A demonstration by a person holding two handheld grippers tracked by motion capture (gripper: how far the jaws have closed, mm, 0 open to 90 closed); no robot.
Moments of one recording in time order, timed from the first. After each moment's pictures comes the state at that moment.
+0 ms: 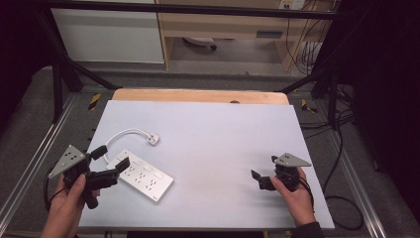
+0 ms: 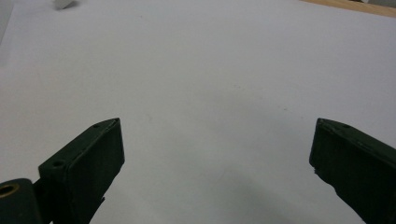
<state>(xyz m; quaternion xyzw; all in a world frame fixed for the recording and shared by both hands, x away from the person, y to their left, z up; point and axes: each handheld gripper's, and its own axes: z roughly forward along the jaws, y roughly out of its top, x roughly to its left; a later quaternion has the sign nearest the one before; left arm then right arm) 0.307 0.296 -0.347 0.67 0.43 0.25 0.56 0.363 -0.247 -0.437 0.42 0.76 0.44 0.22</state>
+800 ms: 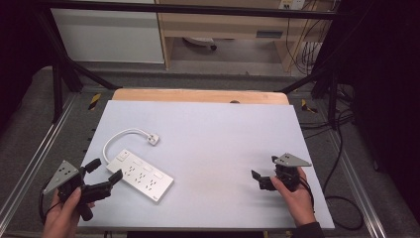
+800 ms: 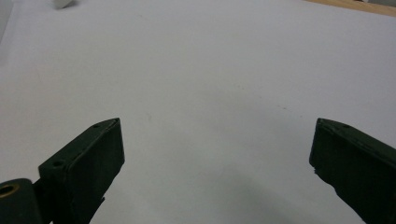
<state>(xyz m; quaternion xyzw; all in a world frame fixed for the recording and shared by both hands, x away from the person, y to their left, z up) 0.293 0.316 -0.387 0.66 0.45 0.24 0.55 0.363 -0.247 -0.438 0.42 0.76 0.44 0.22</state>
